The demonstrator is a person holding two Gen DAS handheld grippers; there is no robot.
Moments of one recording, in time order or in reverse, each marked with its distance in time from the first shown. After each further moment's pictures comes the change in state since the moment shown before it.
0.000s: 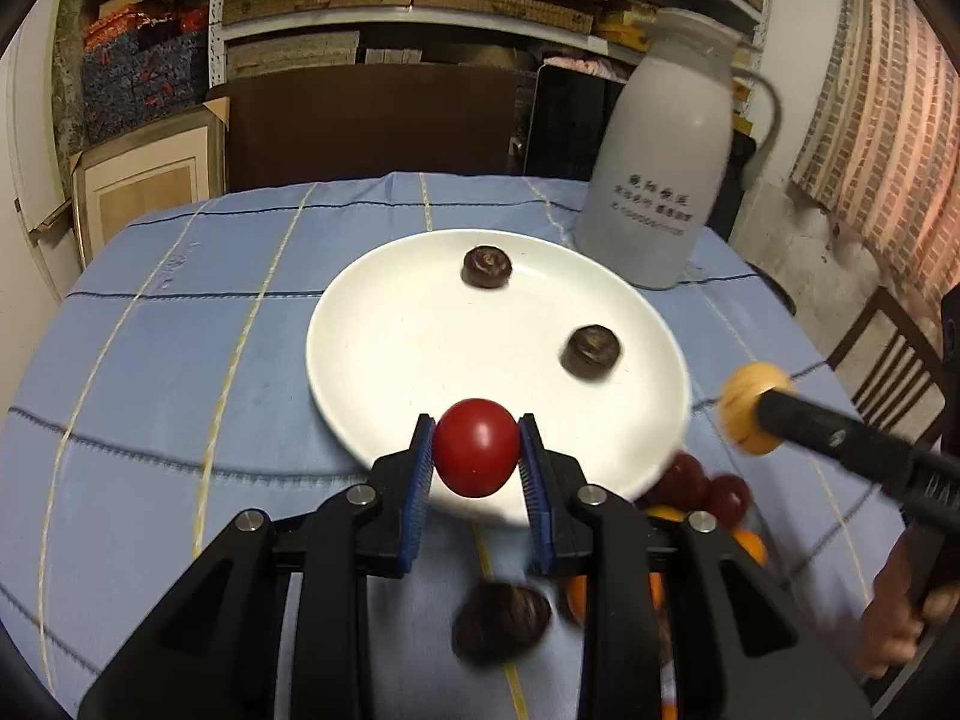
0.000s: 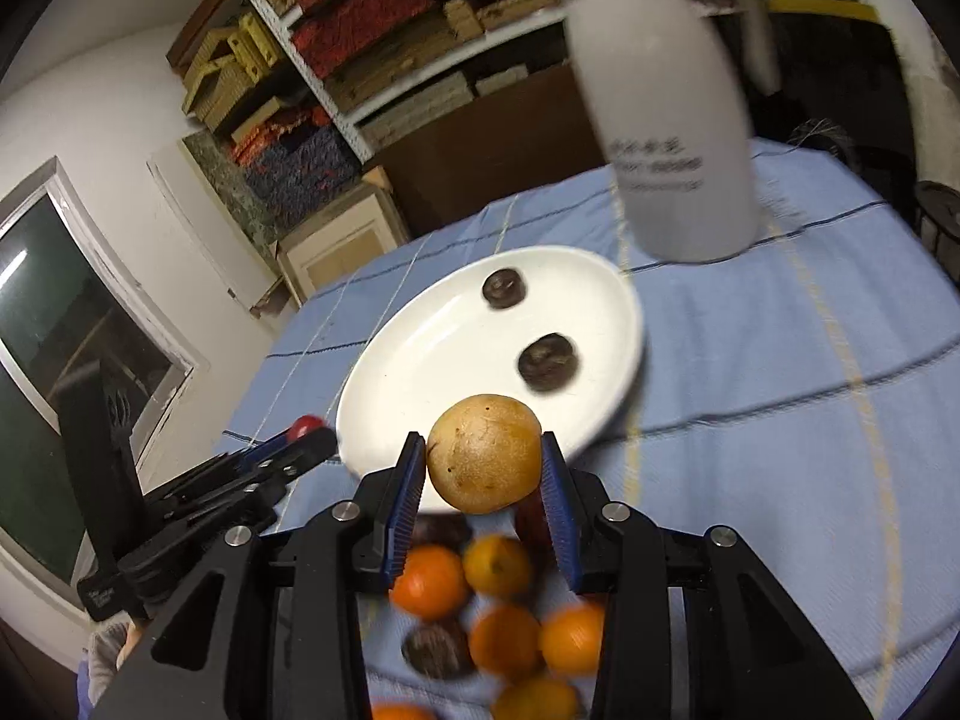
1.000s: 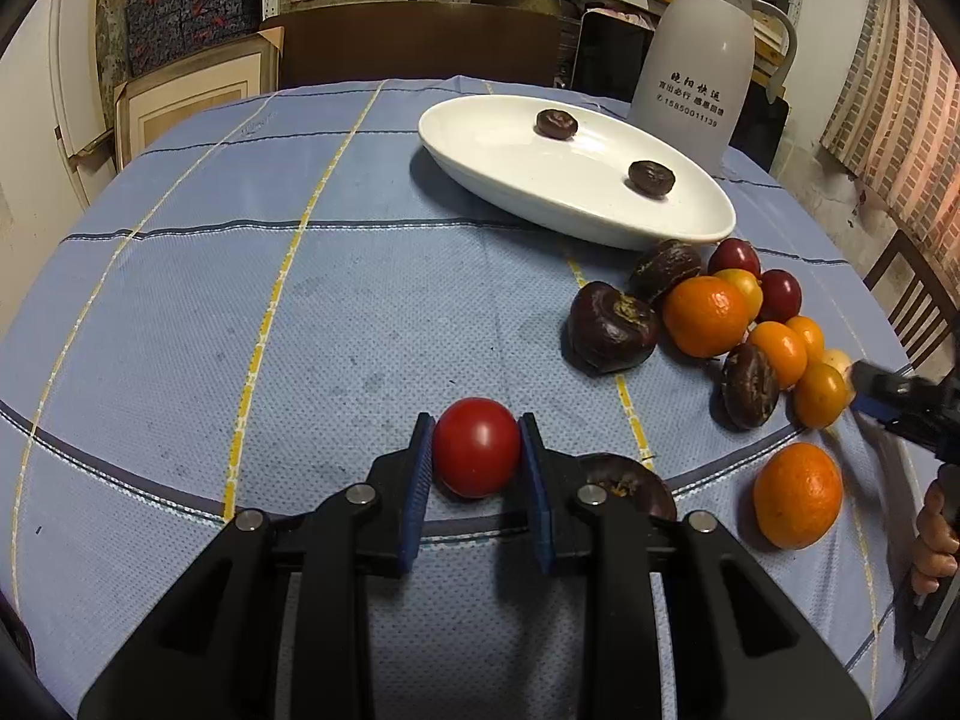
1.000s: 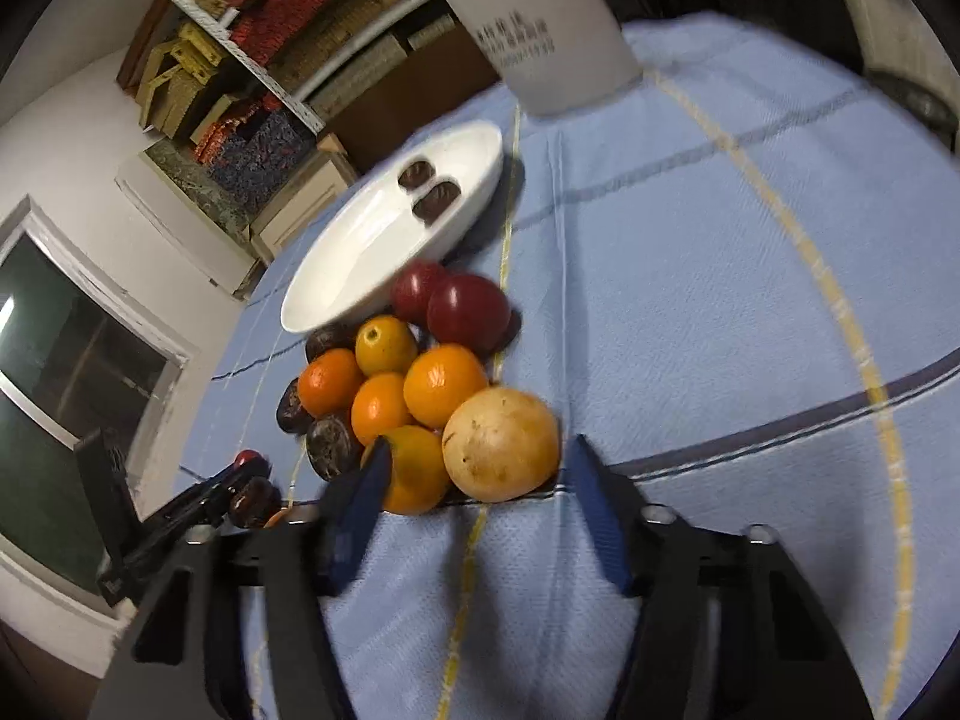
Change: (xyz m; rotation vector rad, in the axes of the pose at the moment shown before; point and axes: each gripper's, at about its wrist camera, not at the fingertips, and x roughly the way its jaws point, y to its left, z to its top) left arm -0.042 0.041 -0.129 -0.050 0.099 0.060; right arm -0.041 -0.067 -0.106 0.170 0.099 -0.001
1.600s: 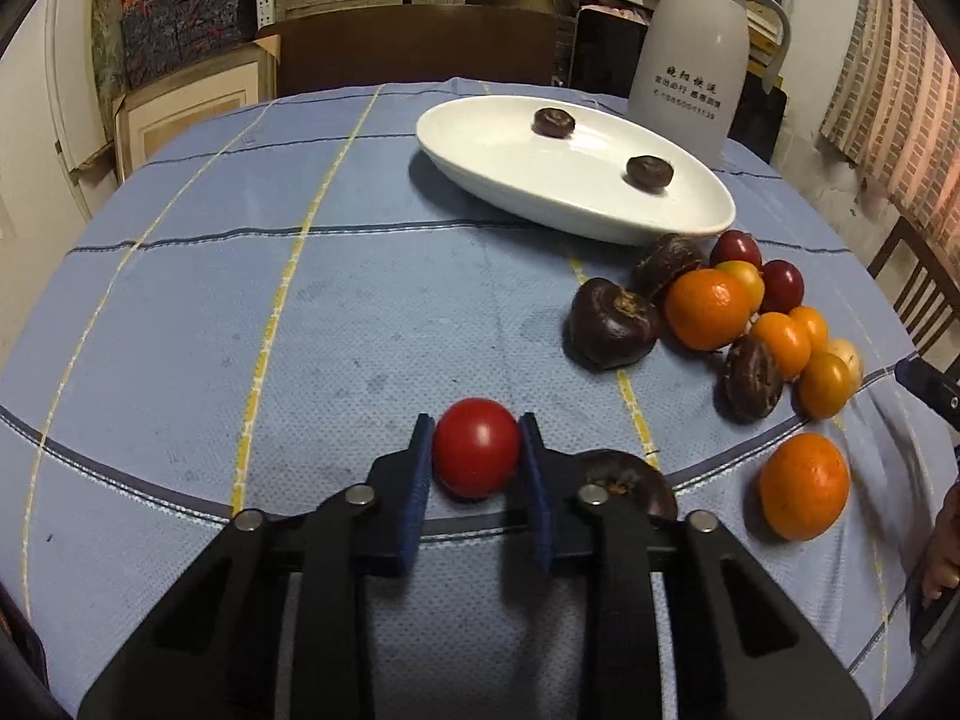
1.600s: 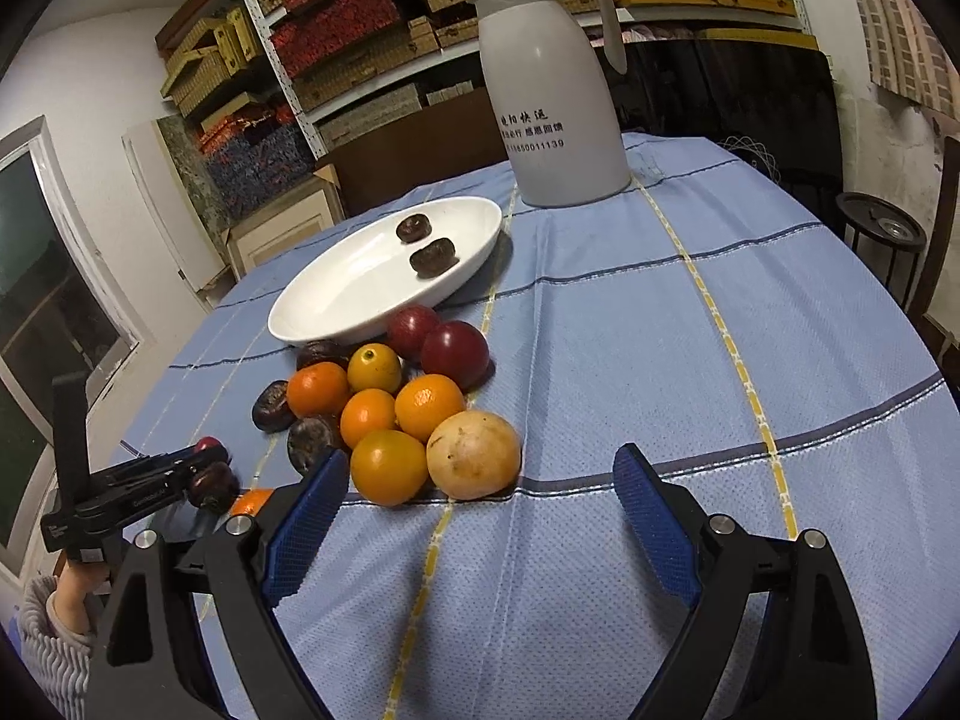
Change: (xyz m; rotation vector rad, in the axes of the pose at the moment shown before) left arm 0.000 -0.005 0.001 0.035 -0.005 0.025; right arm -0.043 0.025 -0.020 -0.209 -0.193 -0.169
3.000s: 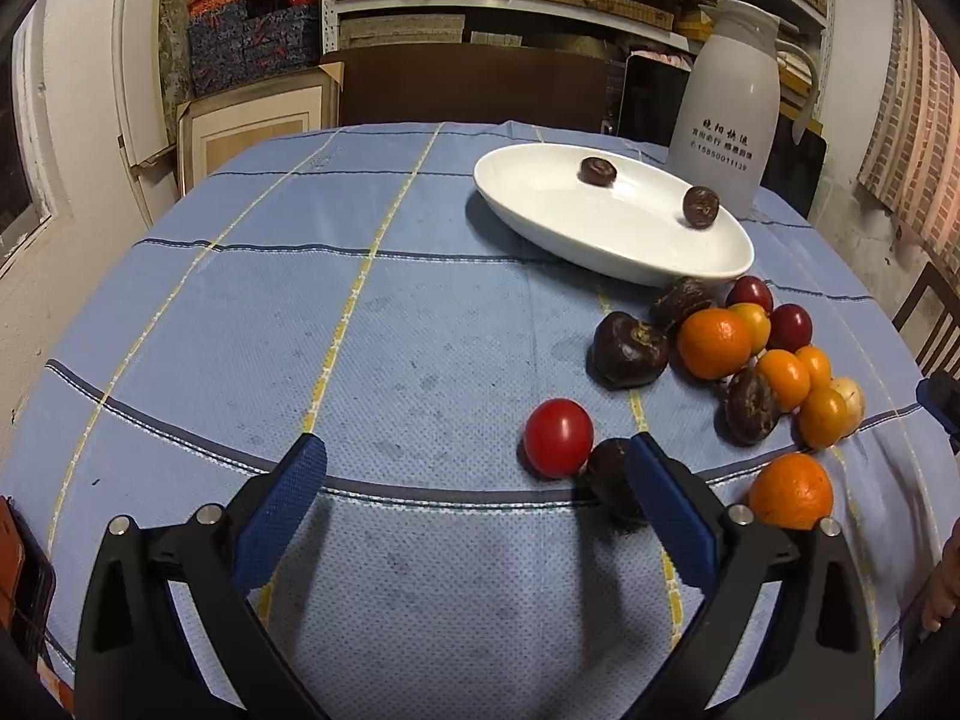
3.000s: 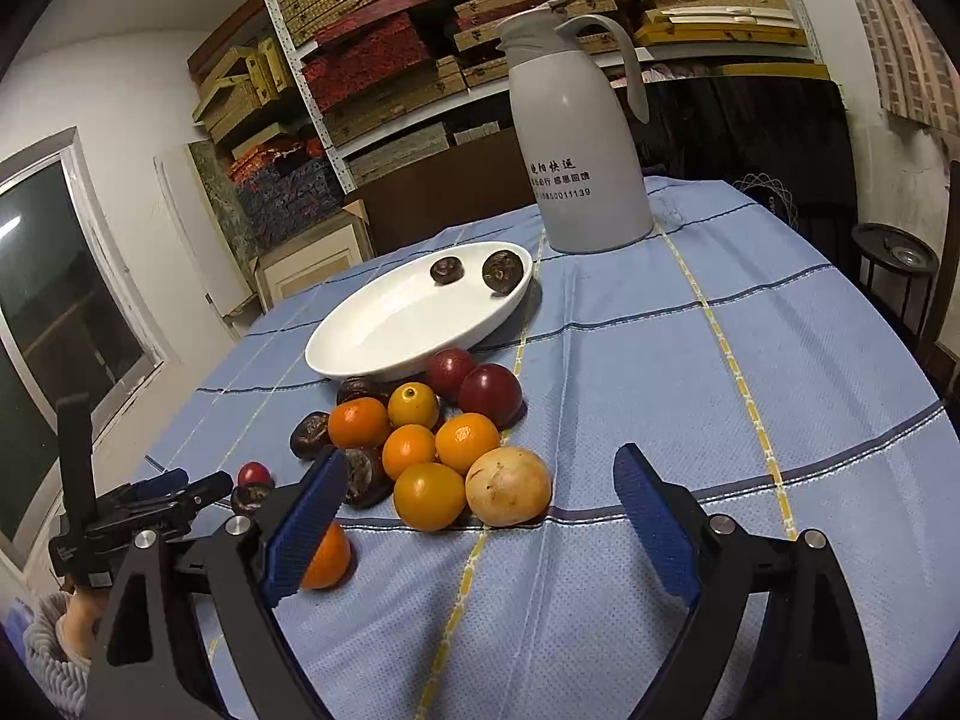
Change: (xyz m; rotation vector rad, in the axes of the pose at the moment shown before) left arm -0.036 0.001 -0.014 -0.091 -0.098 0.107; right arm -0.016 0.006 0.002 -0.018 -0.101 0.057
